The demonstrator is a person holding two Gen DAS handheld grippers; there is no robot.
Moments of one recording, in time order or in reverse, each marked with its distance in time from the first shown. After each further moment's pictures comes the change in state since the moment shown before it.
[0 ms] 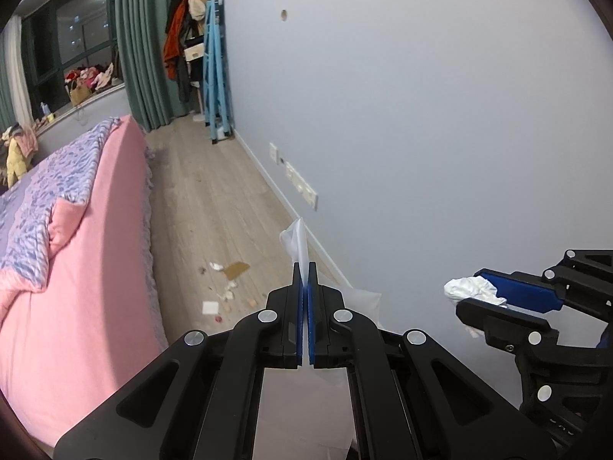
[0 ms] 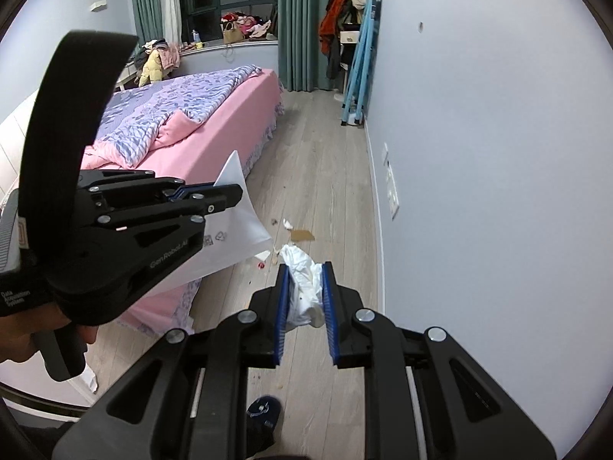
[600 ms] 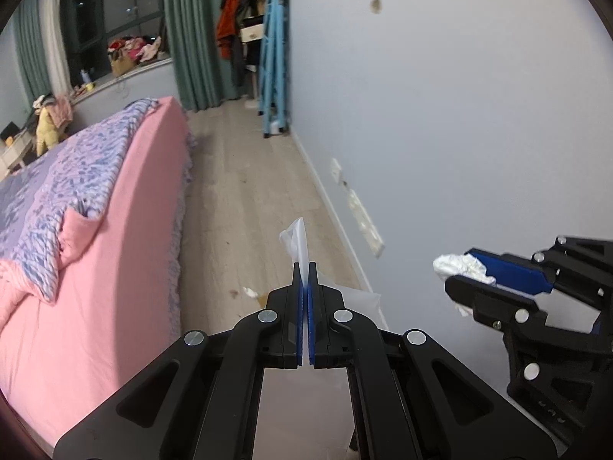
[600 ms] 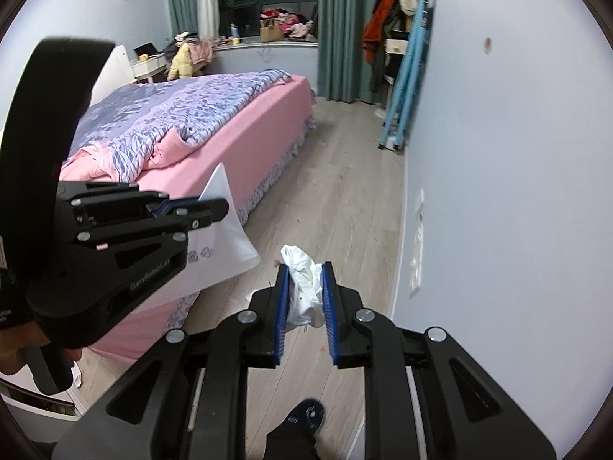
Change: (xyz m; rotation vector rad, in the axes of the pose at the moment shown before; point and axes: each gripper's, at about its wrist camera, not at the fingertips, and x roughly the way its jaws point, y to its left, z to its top) left arm 0.174 0.089 0.191 -0.160 0.051 0.183; right arm 0.182 -0.102 0.220 -0.156 -0.021 0.167
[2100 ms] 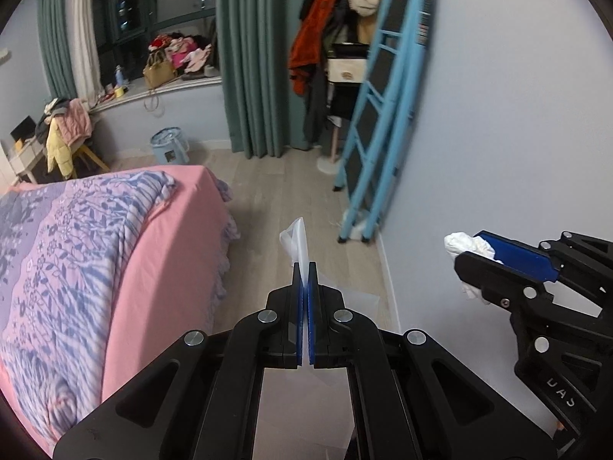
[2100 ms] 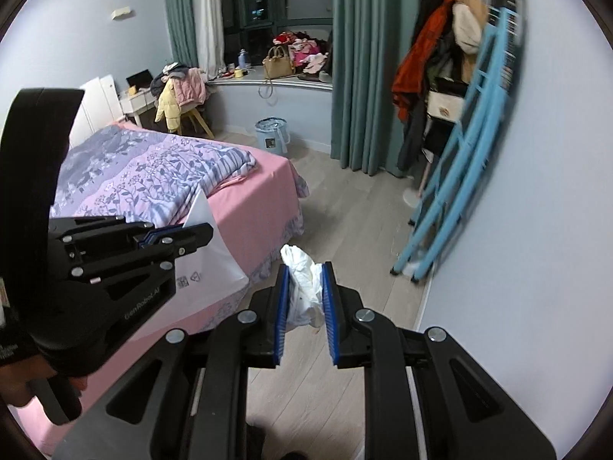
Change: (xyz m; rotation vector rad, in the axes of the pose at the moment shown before) left arm 0.476 0.271 0.610 -0.223 -0.054 0.179; right arm 0.471 -0.268 0.602 -0.134 -0.081 0.111
